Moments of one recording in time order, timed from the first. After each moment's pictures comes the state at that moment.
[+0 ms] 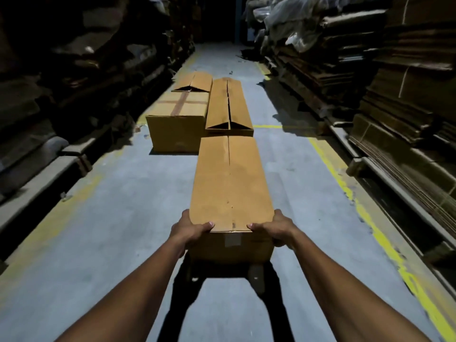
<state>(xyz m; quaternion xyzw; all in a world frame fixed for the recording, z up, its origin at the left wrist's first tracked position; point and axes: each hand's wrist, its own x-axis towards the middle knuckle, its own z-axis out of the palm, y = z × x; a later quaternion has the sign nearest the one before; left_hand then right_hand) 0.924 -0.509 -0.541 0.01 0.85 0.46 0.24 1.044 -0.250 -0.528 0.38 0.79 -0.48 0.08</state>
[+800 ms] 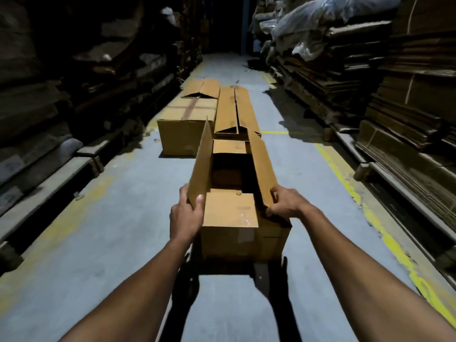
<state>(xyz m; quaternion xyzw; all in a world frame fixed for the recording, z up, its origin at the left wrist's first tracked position) 0.930 -0.524 -0.519 0.10 0.88 0.46 -0.05 1.024 -0.252 -0.454 0.24 0.94 -0.22 0.08</state>
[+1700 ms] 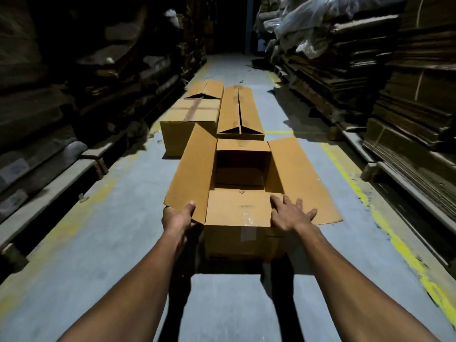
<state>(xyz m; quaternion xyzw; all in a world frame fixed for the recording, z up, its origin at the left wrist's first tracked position) 0.896 -0.527 -0.531 -0.17 0.71 0.67 0.08 1.020 -0.253 -0.512 0.31 0.94 -0.13 0.09</state>
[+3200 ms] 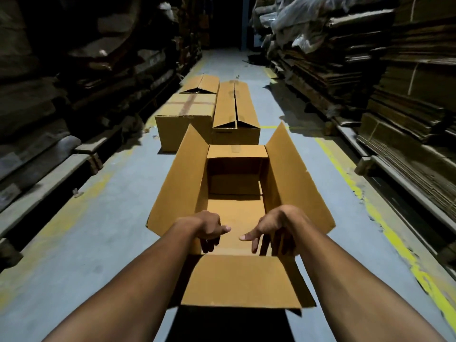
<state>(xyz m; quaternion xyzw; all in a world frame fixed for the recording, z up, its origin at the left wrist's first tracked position) 0.930 -0.485 -0.509 0.30 0.89 0.05 0.33 1.033 -0.293 -0.468 0.24 0.80 -0.31 0.46</state>
